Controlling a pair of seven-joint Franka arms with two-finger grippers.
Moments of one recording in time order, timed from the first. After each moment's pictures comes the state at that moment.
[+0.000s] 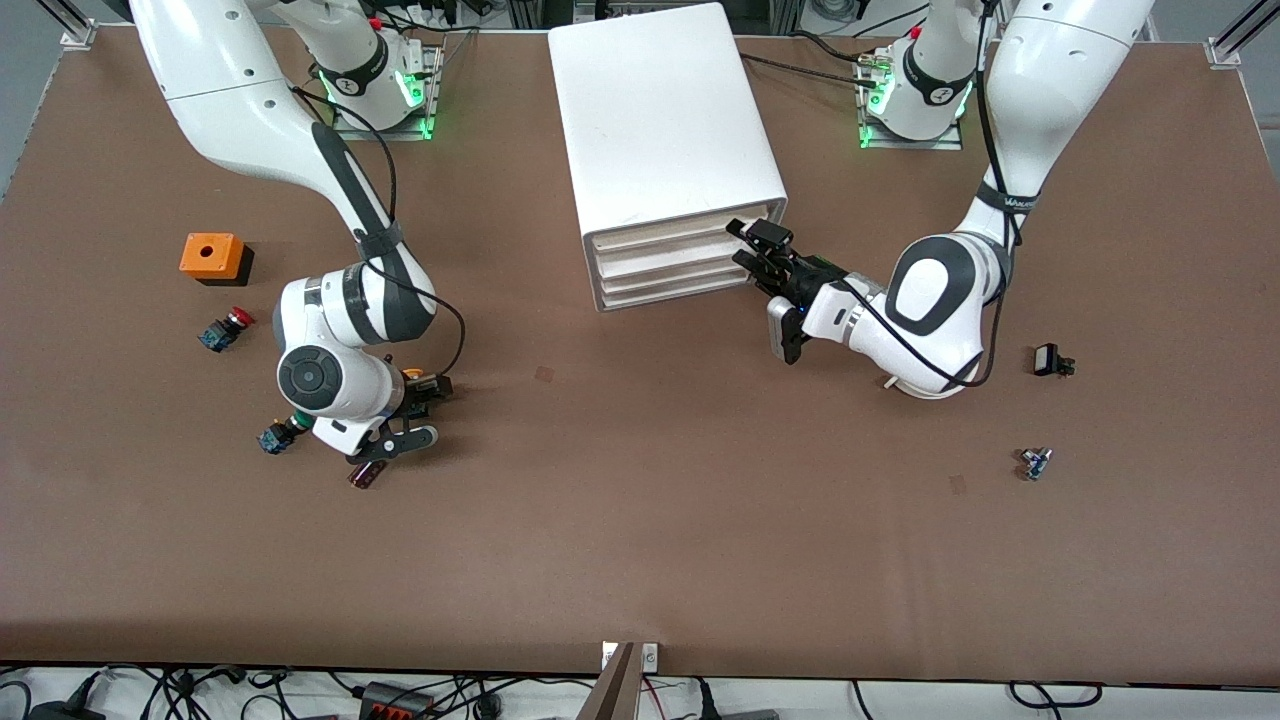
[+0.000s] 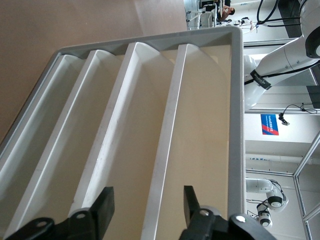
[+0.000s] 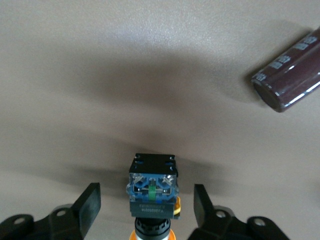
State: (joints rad) left arm -0.16 0.53 -0.16 -1.82 -0.99 1.53 0.84; right arm 0.26 0.69 -0.01 -1.67 0.01 2.19 -0.03
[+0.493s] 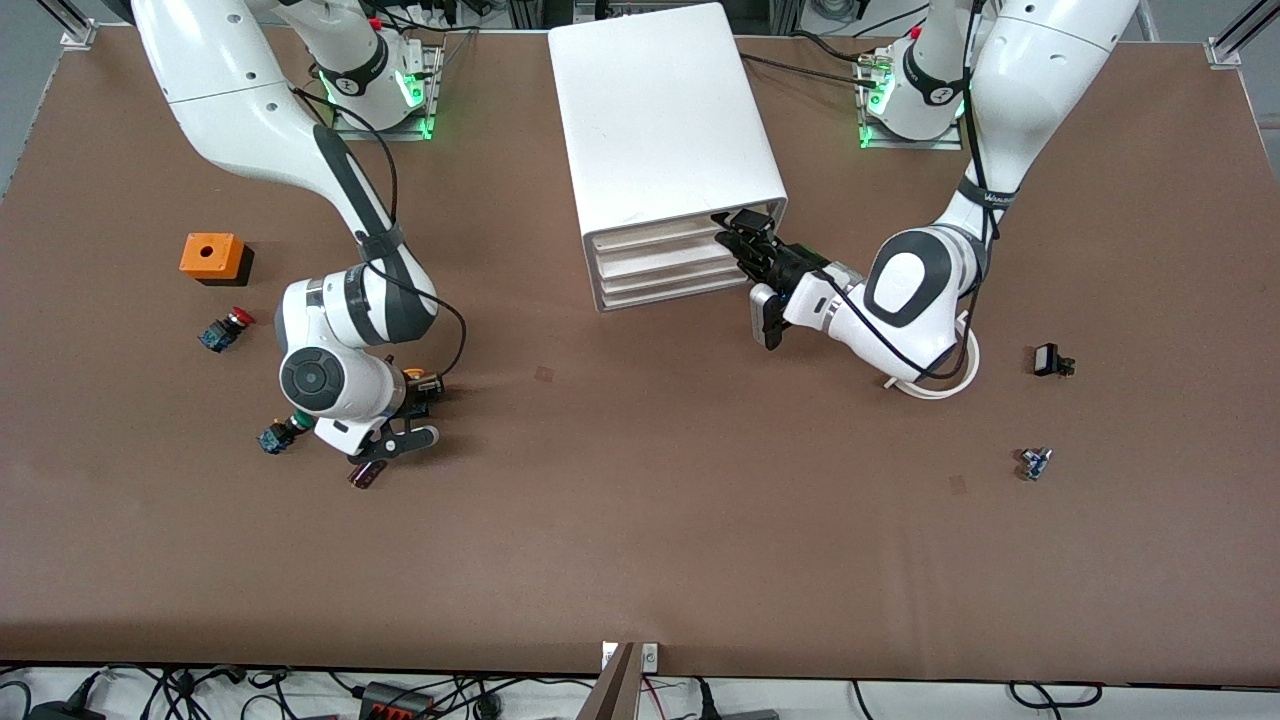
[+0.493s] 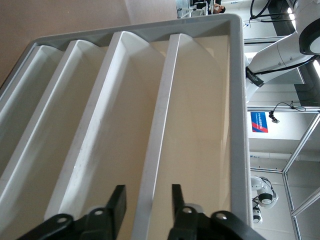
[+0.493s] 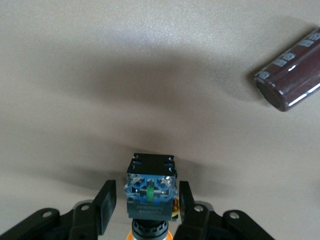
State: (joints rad) left arm -0.17 0.53 -0.19 -1.86 -1.03 1.54 0.85; right arm 0.26 0.70 -0.01 -1.67 0.01 2.19 -0.03
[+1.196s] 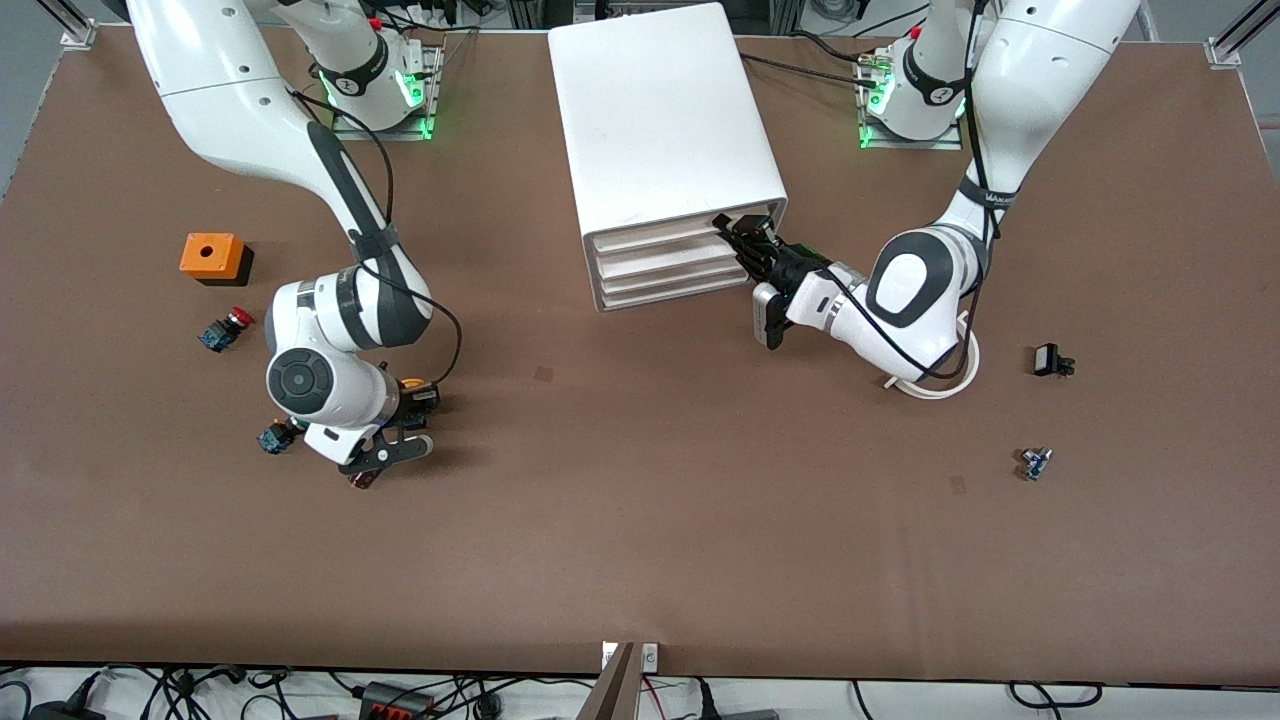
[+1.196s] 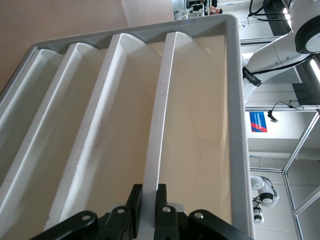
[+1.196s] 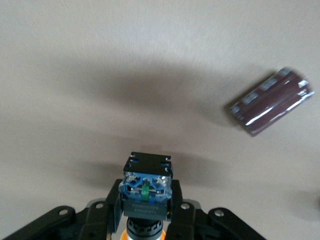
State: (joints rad) left arm -0.16 0.53 -0.19 -1.86 -1.03 1.54 0.88; right arm 0.26 0.69 -0.02 -1.58 0.01 2.15 -0.03
